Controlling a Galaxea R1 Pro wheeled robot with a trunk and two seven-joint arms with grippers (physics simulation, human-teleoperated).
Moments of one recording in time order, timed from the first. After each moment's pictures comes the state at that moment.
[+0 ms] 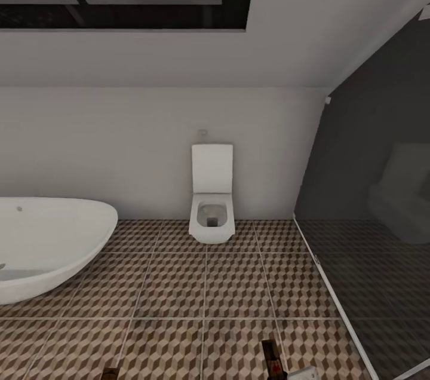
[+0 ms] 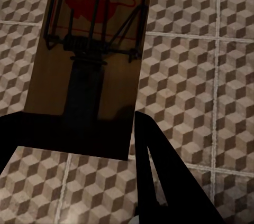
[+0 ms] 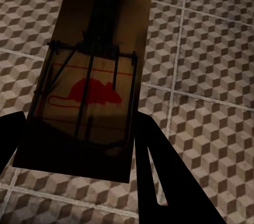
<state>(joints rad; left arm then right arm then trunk) -0.30 0.04 -0.33 0.07 0.44 -0.64 0.04 -0.18 -0.01 0.22 -0.39 0.07 -0.43 -0.11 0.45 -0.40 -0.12</state>
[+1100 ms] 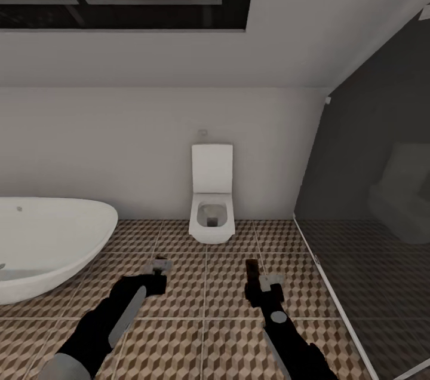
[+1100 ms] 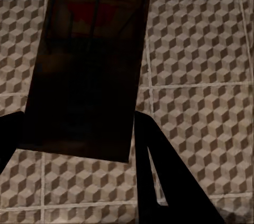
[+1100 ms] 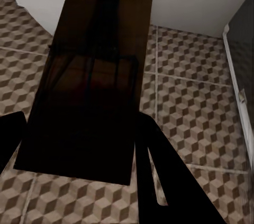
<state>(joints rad) -0.48 0.09 -0.32 -1.06 0.40 0.71 0.24 -0.40 0.10 0.22 -0.80 0.08 0.11 -0.23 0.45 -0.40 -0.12</state>
